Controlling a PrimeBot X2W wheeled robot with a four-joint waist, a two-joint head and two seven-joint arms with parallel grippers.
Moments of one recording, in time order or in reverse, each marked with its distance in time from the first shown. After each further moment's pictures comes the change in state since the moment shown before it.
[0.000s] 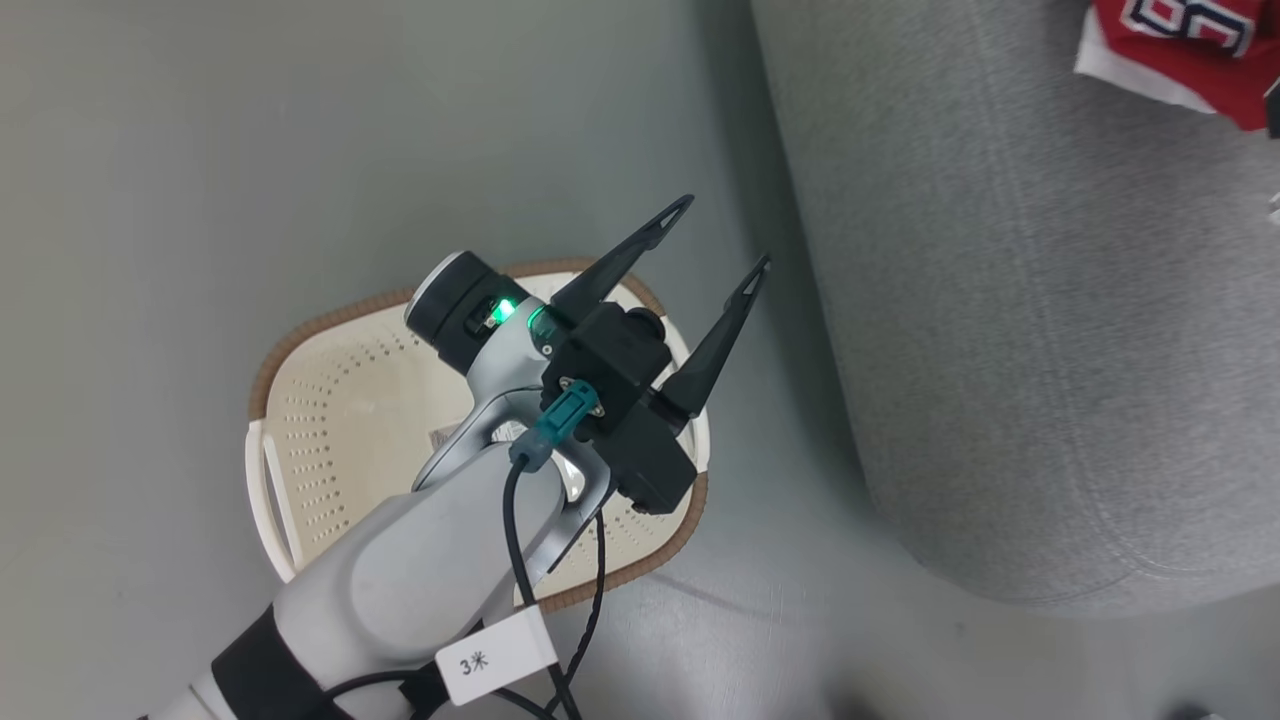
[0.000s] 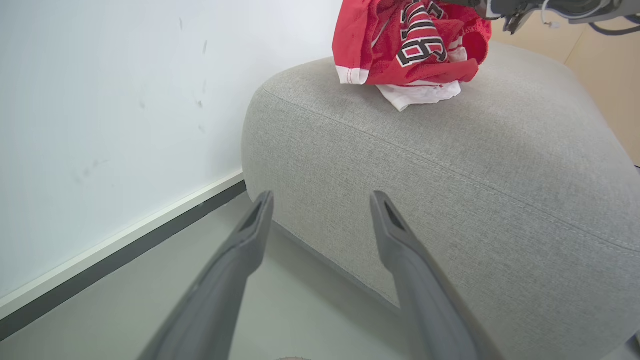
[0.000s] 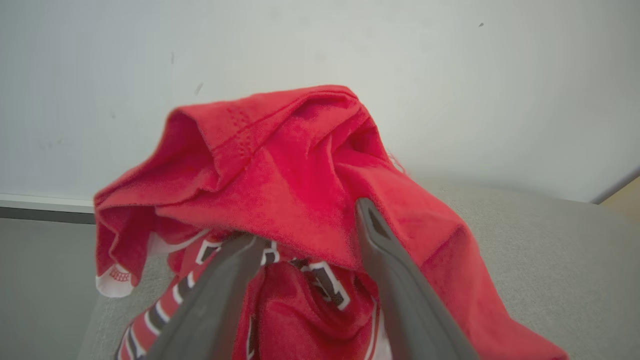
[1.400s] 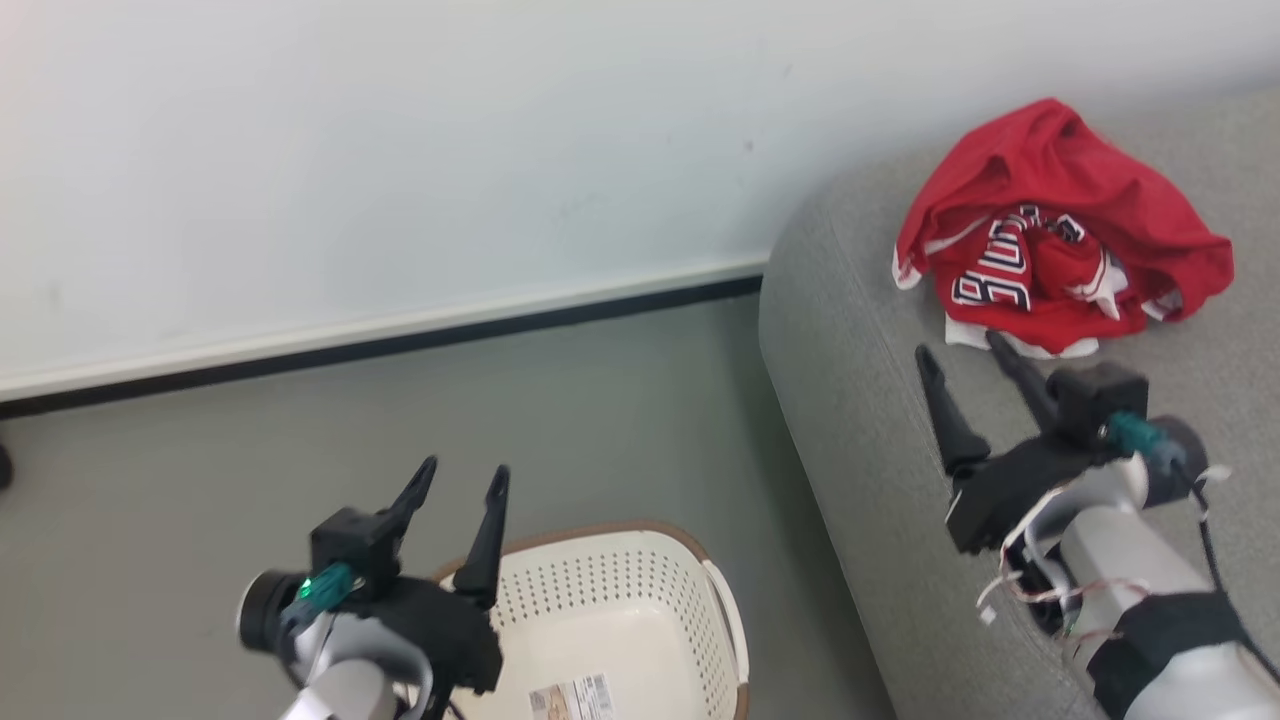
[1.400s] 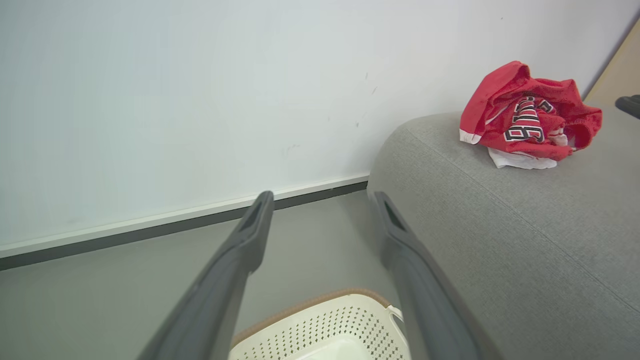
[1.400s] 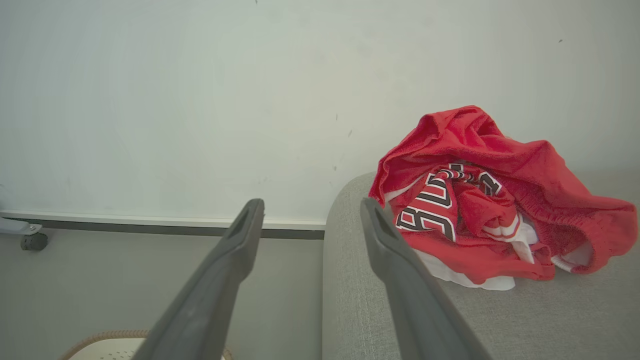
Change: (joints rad) left arm 0.452 0.065 0.289 0.107 -0.209 0.019 -0.046; right arm 0.574 0.226 0.061 -0.173 0.045 0.004 -0.031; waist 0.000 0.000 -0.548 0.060
